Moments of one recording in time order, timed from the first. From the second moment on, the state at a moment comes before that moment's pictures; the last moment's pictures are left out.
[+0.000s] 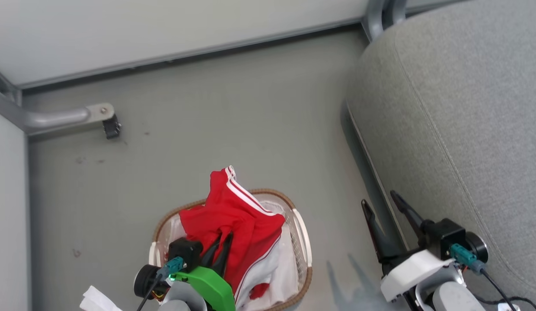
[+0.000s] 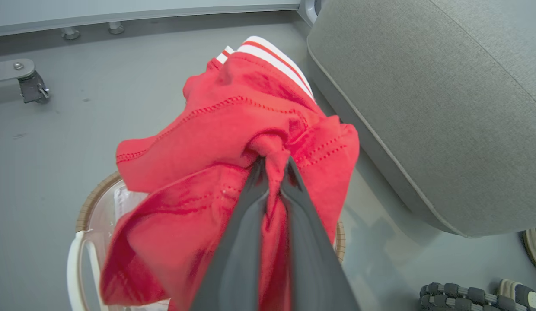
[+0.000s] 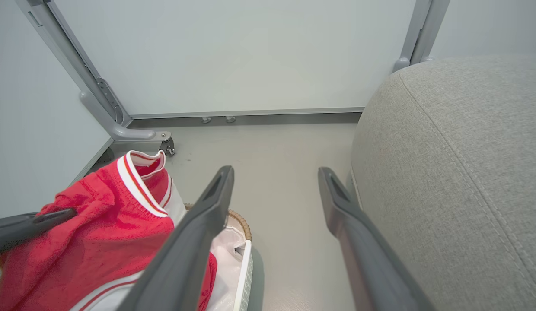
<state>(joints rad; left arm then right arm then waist) -0.29 0.09 -0.59 0.71 -0.49 -0.13 -0.26 -0.13 -0.08 0.19 0.26 0.19 0.13 -0.26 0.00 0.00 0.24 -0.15</state>
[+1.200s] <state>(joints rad) -0.25 0.05 -0.45 0.31 -0.36 -0.13 -0.26 -0.10 -0.11 0.45 0.25 0.18 0.13 -0.26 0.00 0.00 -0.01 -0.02</state>
